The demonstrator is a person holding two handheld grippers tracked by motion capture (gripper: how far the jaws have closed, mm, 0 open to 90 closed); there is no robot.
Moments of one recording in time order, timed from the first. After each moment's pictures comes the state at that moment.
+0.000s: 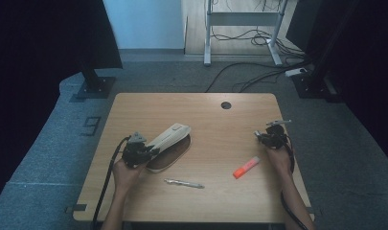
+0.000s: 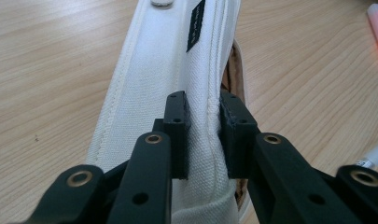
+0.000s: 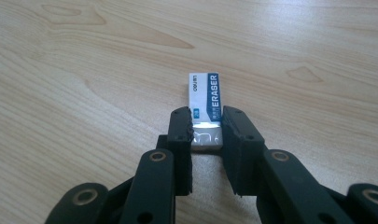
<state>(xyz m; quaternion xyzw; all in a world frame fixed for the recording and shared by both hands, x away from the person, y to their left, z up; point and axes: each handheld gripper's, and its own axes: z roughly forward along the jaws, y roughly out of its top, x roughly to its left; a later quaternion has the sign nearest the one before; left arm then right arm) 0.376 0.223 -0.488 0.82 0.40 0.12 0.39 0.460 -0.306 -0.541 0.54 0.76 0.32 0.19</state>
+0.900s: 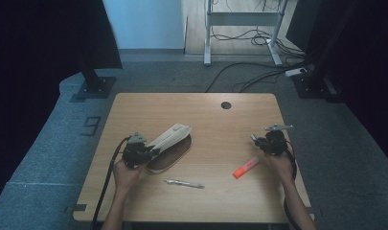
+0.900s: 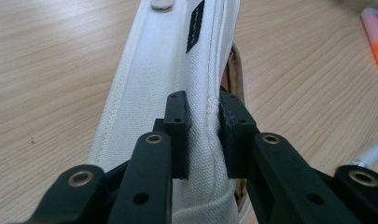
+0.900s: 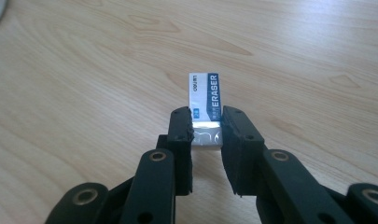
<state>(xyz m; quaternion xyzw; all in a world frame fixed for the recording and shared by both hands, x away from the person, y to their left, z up) 0.373 0.220 -0.488 0.82 0.39 0.12 0.40 0.421 -0.289 -0.517 0.49 0.77 0.35 0.18</state>
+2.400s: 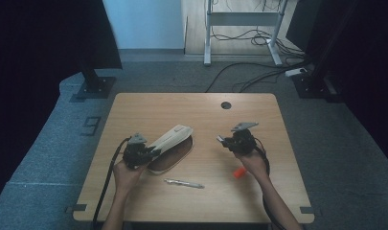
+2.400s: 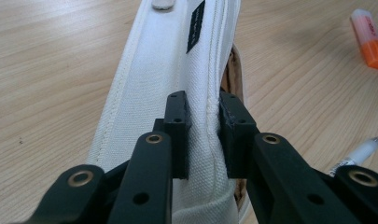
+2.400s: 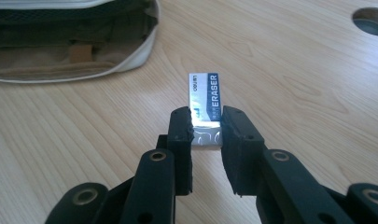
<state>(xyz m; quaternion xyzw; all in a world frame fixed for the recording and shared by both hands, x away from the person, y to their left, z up) 0.372 0.220 -0.488 0.82 0.39 0.11 0.40 0.418 -0.179 -0.493 0.38 0.83 0.39 0.13</state>
